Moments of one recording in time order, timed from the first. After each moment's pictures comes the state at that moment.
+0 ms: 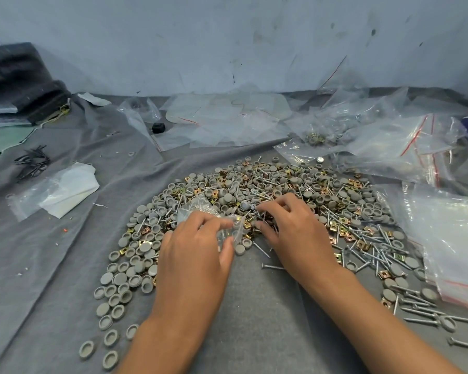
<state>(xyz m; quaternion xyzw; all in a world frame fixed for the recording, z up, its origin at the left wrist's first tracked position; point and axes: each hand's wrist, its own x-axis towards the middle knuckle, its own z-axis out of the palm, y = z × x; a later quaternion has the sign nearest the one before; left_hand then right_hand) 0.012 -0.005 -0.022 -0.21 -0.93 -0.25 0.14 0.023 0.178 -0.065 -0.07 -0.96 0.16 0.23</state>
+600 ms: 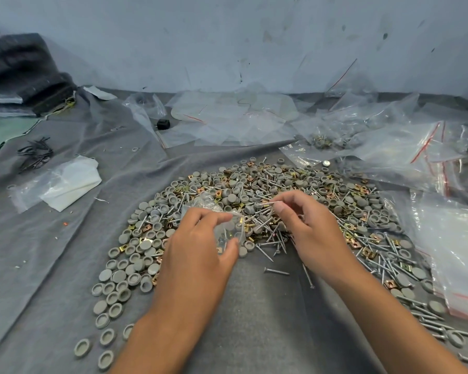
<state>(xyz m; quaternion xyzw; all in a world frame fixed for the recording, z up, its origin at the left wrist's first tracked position) 0.003 -0.007 -0.028 -0.21 -0.92 -0.32 0.11 0.025 0.187 -0.038 -0.08 -0.84 0.50 0.19</state>
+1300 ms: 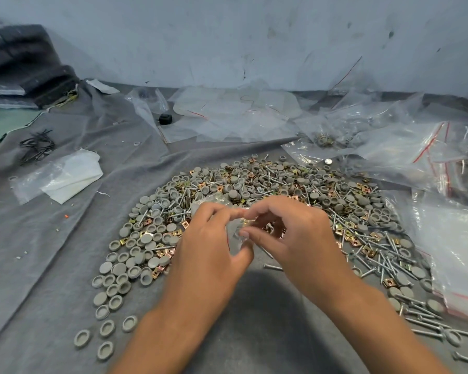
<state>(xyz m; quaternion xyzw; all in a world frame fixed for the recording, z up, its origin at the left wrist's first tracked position) 0.007 0.000 -0.030 -0.25 -0.89 -0.37 0.10 0.043 0.156 -0.019 0.10 -0.88 0.38 0.28</state>
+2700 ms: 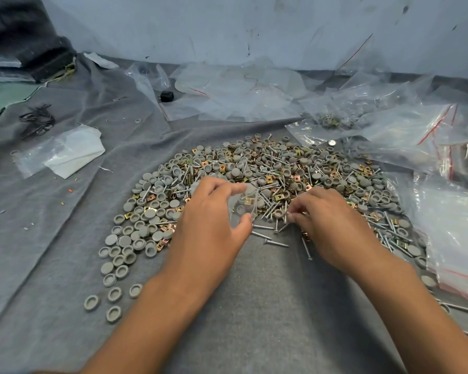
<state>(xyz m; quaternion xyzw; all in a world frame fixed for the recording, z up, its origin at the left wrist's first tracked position) 0.008 -0.003 -0.030 -0.25 -0.89 -0.36 0.09 0.050 0.208 -0.037 -0.06 -0.99 0.12 0.04</state>
